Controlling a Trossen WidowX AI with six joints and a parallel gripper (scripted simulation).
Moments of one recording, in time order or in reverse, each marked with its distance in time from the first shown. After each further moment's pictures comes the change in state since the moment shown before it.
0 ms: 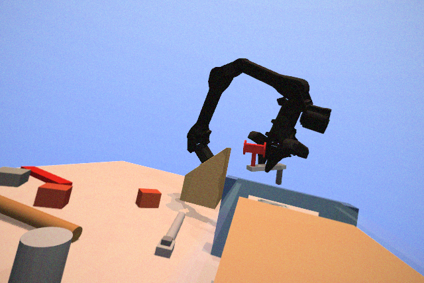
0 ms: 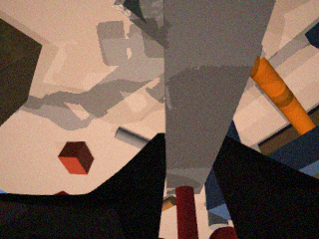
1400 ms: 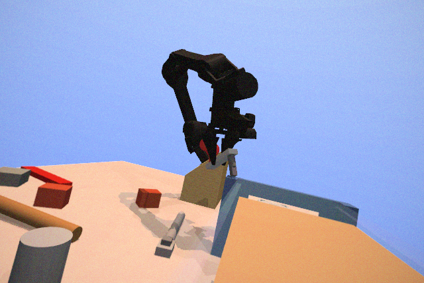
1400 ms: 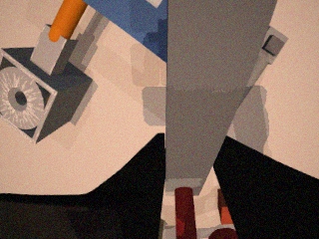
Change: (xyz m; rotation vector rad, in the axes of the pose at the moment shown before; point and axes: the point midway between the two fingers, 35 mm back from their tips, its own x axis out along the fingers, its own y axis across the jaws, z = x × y) arm 0.045 0.012 -0.149 1.599 -0.383 0.173
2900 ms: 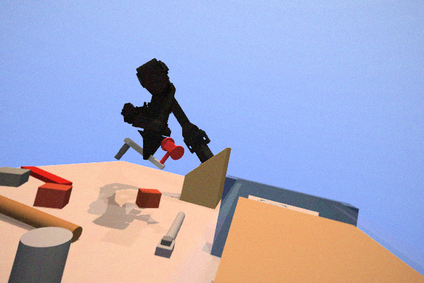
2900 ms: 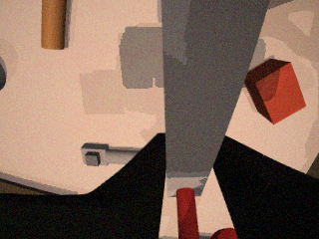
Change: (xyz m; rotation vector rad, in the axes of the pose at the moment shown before) arm 0.003 -0.152 -0.109 2.015 -0.138 -0.128
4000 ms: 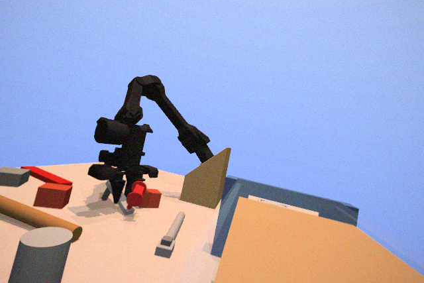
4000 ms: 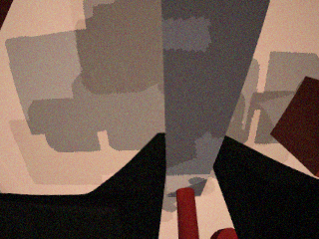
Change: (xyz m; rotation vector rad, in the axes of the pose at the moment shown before) arm 0.132 -0.043 0.053 0.607 0.000 -0.066
